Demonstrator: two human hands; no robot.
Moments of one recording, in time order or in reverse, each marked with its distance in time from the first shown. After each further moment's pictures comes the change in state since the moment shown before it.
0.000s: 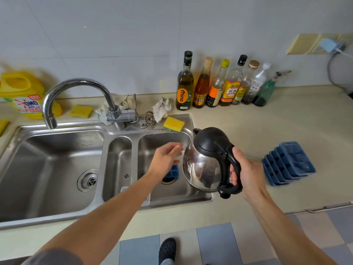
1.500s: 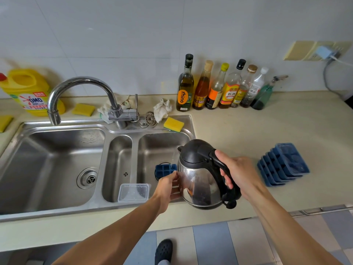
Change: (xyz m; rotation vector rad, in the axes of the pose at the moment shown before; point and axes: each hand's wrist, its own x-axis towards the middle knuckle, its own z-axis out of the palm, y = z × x) left_hand -0.051 -0.070 0.020 -0.299 0.096 -0.511; right_hand -0.029 -0.041 0.005 -0.285 -0.219 0.047
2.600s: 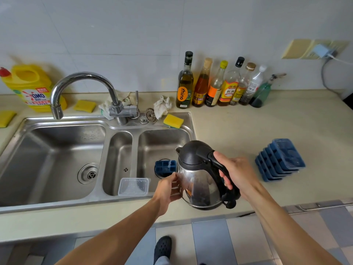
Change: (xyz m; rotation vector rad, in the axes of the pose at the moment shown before) left_hand -0.018 -0.018 0.000 -0.013 0.016 -0.012; right_hand -0.021 0.011 -0.001 -0.007 -0.034 -0.025
